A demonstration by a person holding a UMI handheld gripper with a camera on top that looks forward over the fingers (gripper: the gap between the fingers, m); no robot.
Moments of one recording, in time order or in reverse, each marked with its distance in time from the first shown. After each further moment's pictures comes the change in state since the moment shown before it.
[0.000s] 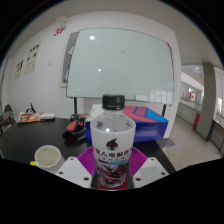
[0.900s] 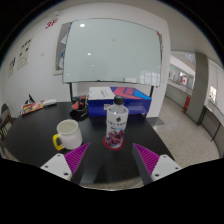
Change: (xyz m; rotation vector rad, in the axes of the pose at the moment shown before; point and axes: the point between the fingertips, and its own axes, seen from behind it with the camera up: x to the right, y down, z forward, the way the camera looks) arm -0.013 0.049 -0.151 -0.214 0.108 0.052
